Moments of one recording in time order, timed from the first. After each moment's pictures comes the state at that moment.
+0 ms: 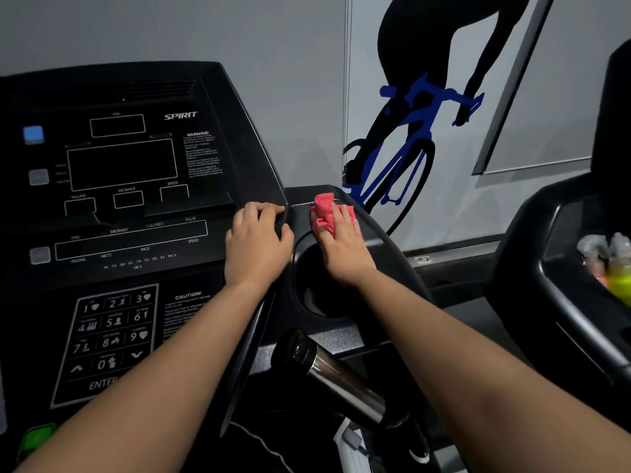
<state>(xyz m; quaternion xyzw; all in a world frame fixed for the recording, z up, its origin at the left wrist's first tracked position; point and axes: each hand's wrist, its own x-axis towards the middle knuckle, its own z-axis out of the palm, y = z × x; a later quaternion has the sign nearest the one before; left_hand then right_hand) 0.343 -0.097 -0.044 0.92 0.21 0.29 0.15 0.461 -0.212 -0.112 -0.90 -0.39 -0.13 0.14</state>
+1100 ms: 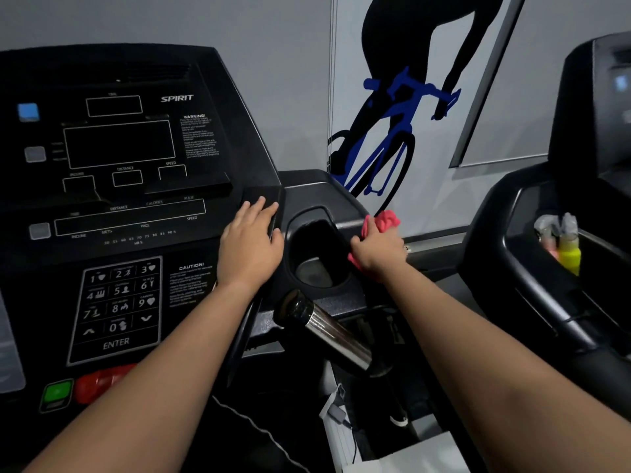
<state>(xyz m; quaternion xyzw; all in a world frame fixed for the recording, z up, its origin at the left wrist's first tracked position) 0.305 -0.102 -0.057 0.94 0.17 0.23 0.17 0.434 -0.280 -0.100 -0.97 -0.06 0.05 0.21</state>
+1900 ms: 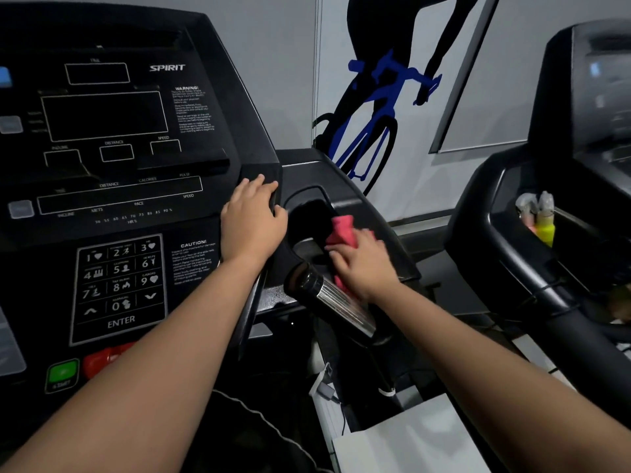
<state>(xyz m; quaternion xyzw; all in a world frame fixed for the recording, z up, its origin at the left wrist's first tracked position) 0.302 -0.102 -0.054 0.93 0.17 0.24 0.21 0.358 -0.286 -0.120 -0.95 -0.29 -0.03 0.15</state>
